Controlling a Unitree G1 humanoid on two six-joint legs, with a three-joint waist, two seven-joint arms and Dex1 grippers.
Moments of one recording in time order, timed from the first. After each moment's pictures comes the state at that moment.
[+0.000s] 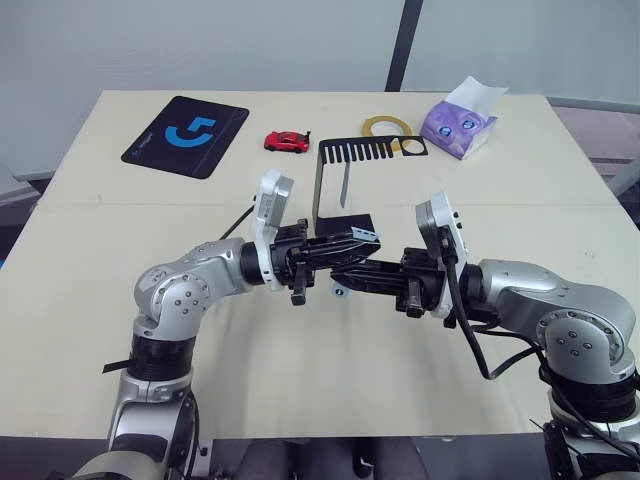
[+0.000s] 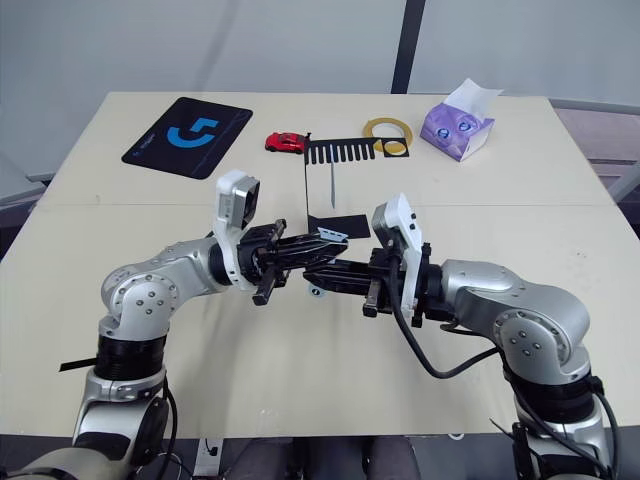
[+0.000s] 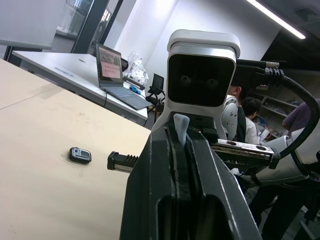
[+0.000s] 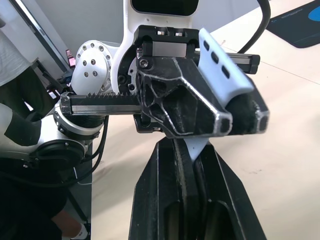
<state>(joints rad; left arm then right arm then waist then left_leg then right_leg) -0.63 0.33 0.03 -0.22 -0.94 0.94 -0.82 -0.51 -0.57 -0.05 -0.55 1.04 1.04 0.62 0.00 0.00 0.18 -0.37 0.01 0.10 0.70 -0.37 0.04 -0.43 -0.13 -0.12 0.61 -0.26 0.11</state>
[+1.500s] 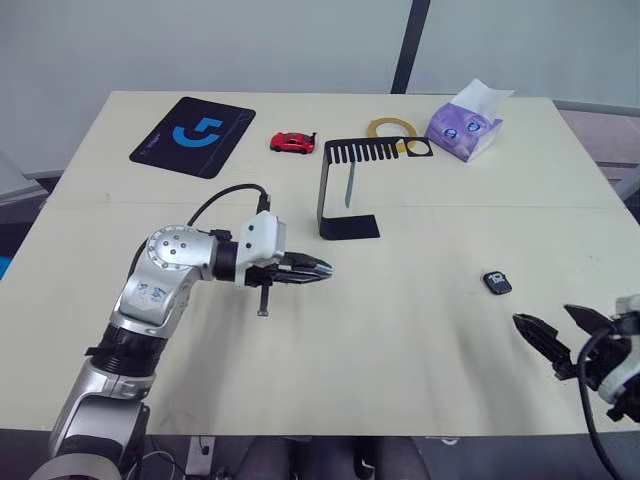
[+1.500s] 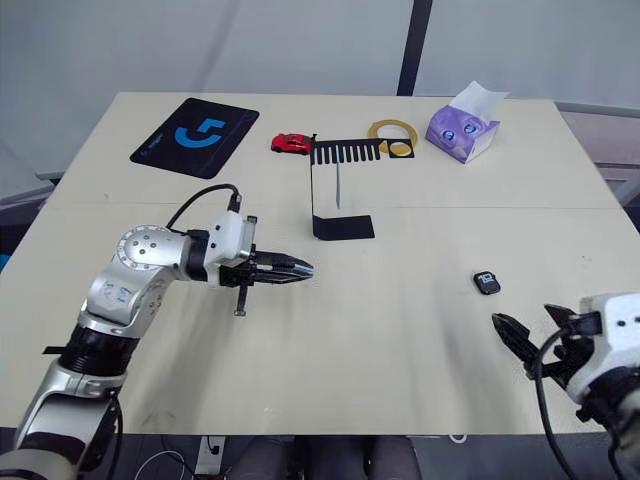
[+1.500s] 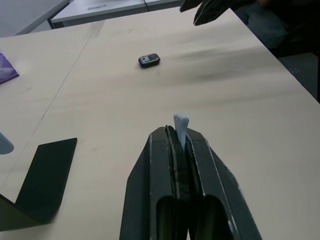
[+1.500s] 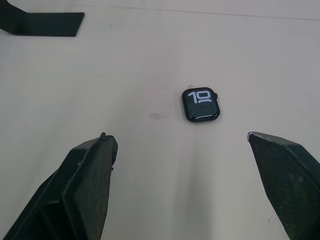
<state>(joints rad) -0.61 0.58 -0.16 -0.07 -0.34 0.24 -1.14 0.38 -0.69 -0.67 -0.61 0.78 0.77 0.38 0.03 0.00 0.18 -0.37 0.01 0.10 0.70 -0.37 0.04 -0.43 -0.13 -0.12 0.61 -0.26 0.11</state>
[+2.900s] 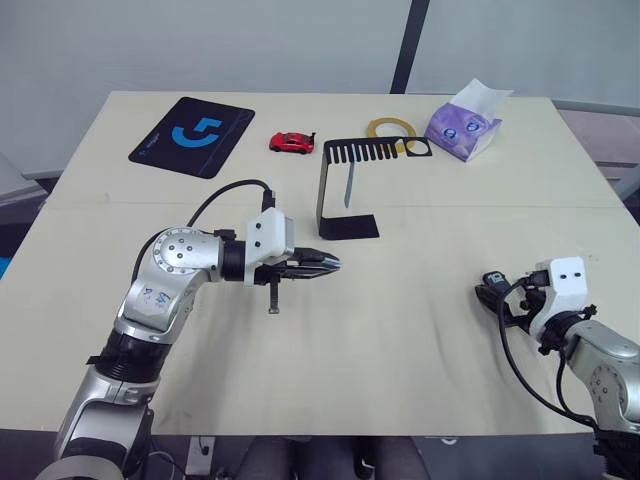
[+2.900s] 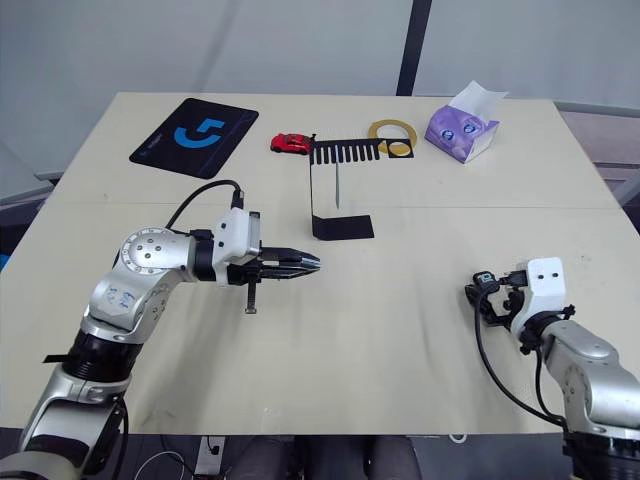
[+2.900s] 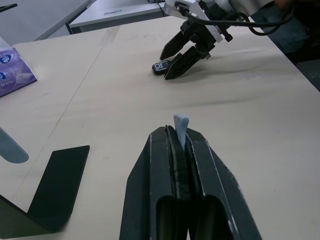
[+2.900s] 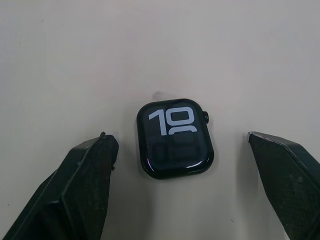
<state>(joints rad) -0.60 0.56 -0.16 -0.14 -0.33 0.28 -1.06 -0.07 -0.62 -0.35 -0.13 0.43 0.66 0.41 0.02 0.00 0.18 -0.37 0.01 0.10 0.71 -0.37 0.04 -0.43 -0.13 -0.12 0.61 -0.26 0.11</state>
